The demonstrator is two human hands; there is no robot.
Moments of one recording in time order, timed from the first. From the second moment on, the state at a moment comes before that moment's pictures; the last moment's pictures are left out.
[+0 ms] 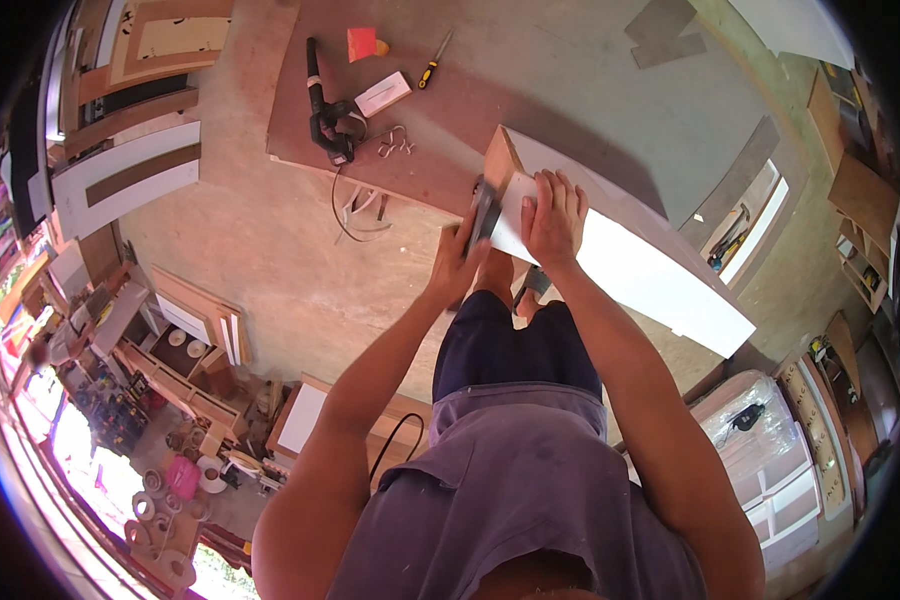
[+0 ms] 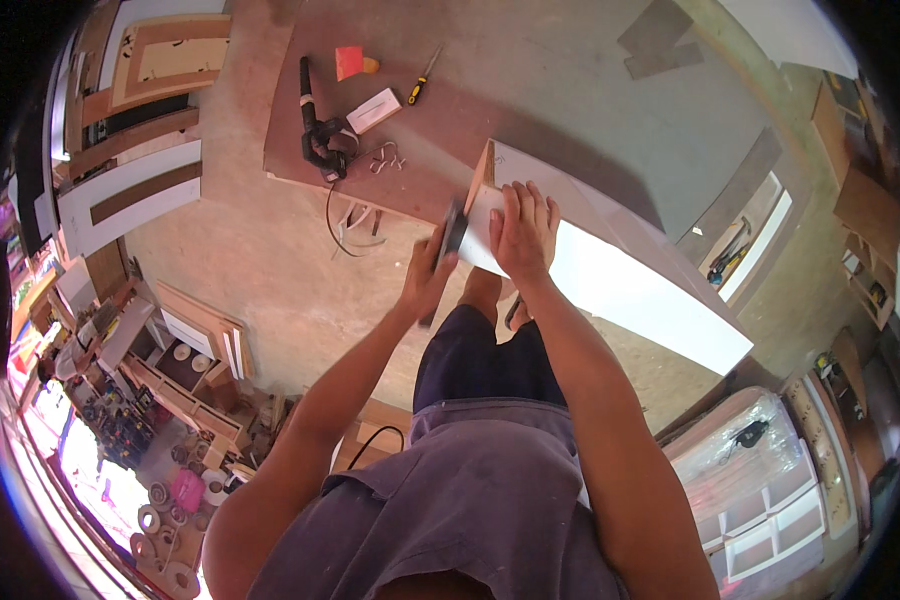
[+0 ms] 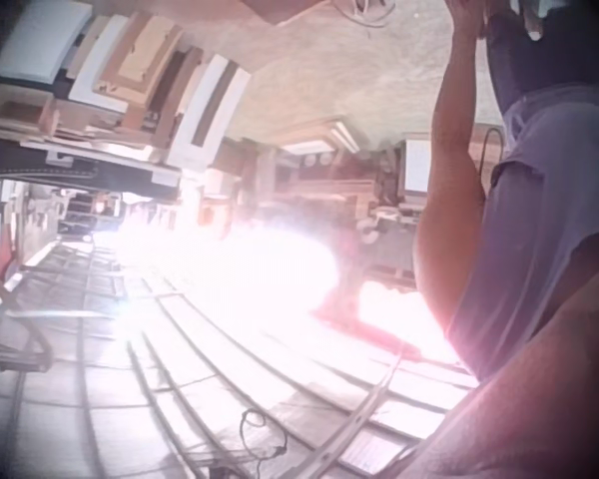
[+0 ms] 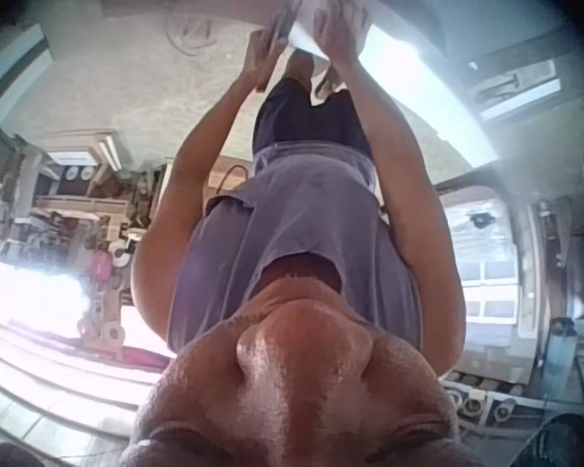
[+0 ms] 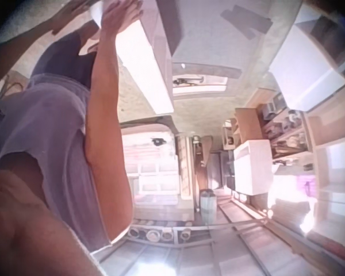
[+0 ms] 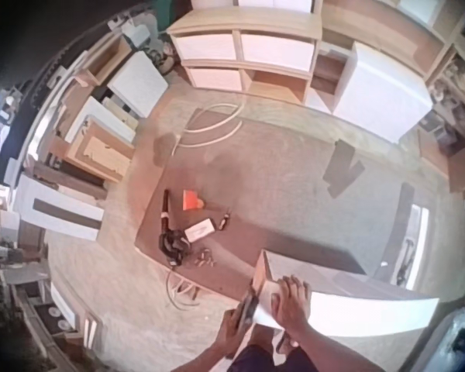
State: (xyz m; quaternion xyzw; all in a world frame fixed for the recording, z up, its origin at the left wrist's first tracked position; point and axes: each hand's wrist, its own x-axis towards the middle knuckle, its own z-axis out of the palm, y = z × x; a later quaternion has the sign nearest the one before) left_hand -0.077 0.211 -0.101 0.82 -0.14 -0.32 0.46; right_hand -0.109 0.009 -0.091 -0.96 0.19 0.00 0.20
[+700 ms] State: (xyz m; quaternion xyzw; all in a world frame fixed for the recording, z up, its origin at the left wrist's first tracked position) left_hand -0.367 0.647 -0.068 0.77 0.15 -0.62 0.00; right_hand -0.107 0.070 -0.119 -0.96 -0.06 -0.03 0.26
